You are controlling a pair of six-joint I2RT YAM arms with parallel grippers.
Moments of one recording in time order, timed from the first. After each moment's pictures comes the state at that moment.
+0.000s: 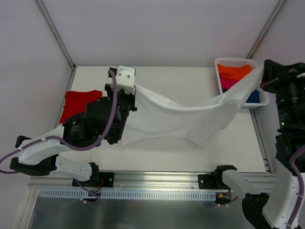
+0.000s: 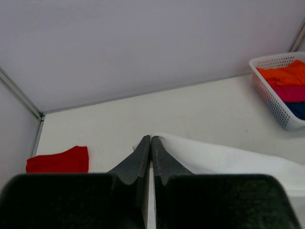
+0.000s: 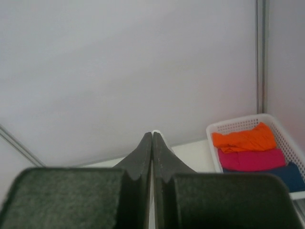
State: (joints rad) left arm -1.42 1.20 1.66 -0.51 -1.24 0.07; right arm 0.07 0.94 1.84 -0.71 0.11 0.31
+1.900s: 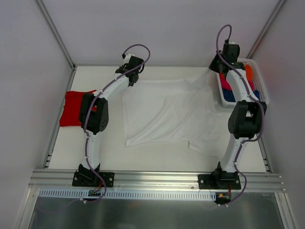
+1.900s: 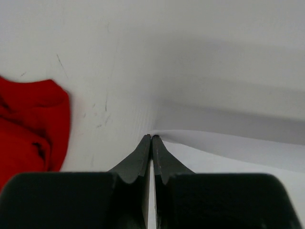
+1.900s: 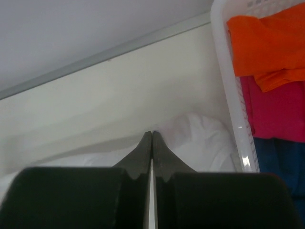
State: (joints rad) left arm -0.41 2.13 1.81 -0.58 -0.61 -0.31; right arm 0.01 1.93 1.83 -0.43 -0.03 0.38
